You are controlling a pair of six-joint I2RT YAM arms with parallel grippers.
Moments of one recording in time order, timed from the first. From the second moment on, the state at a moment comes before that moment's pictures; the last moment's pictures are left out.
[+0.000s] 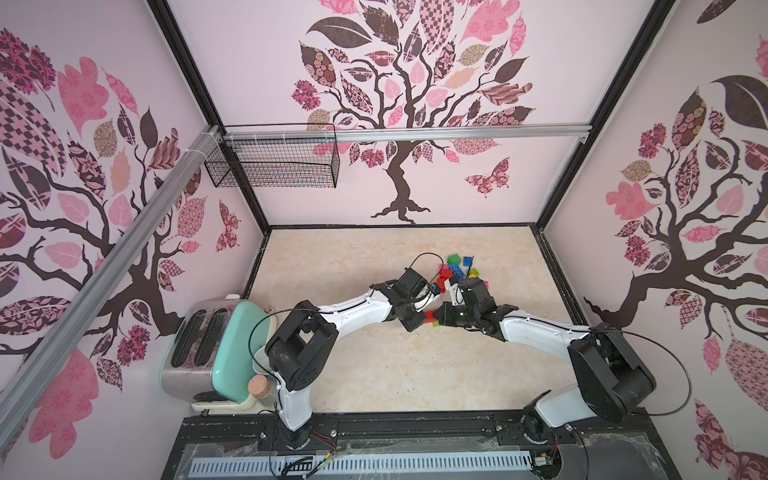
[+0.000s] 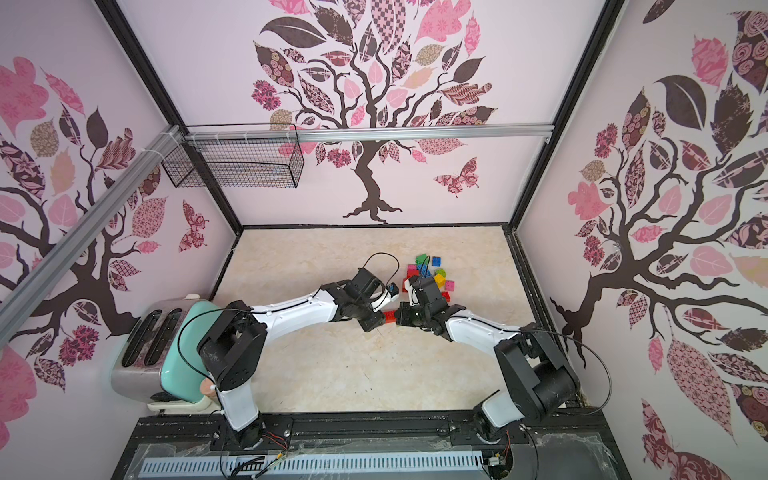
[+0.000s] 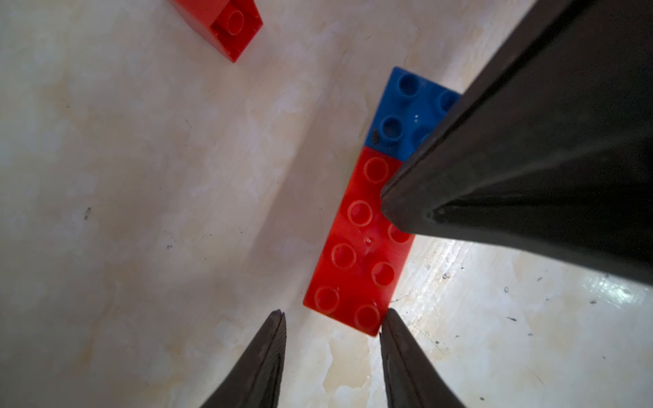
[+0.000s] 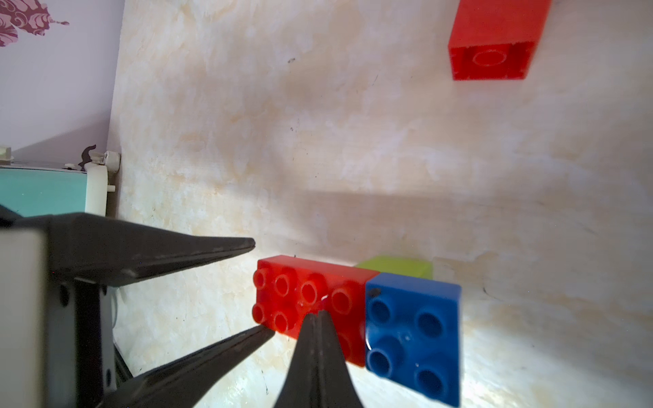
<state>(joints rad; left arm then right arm) -0.78 1.85 1.27 -0.50 0.08 0.22 0.50 1.49 0.71 -0.03 -0.30 0.60</state>
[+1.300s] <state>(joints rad) -0.73 1.39 1.07 -0.27 -0.19 -0.10 0.39 1.39 0.87 -0.27 -0.07 0.47</state>
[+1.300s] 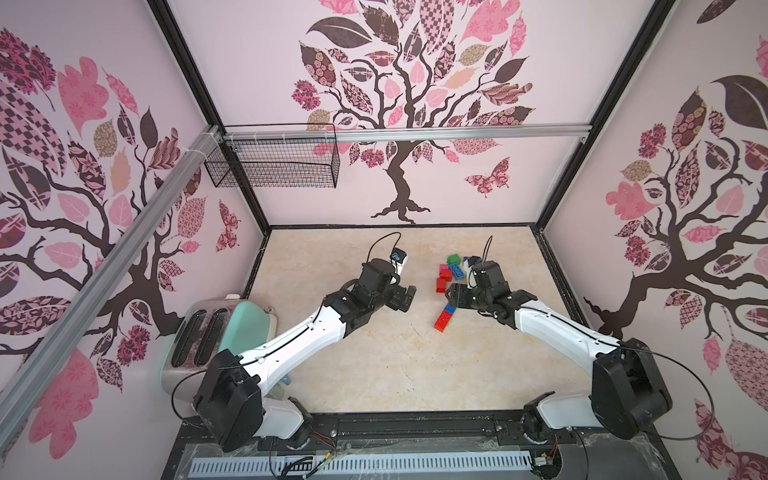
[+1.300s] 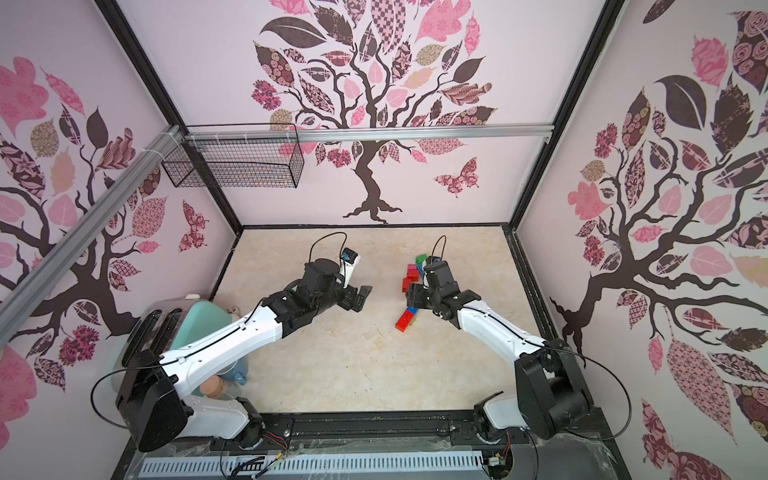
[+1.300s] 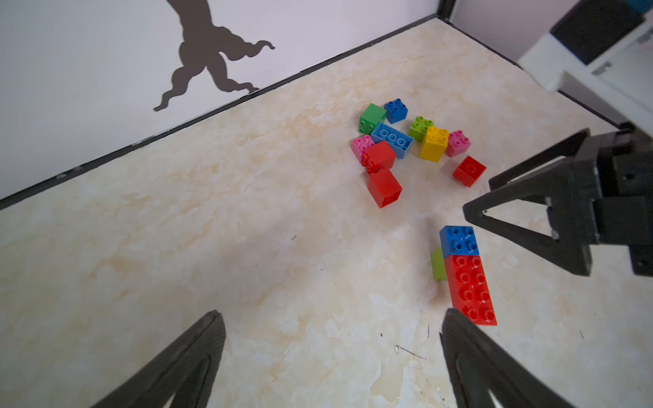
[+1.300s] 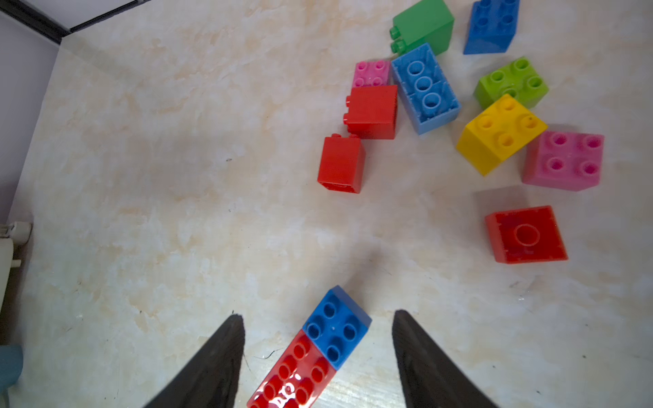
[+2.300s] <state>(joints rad) -0.94 1.64 1.14 -0.39 0.01 -0.22 0.19 1.93 1.35 -0.37 0.05 -0.02</state>
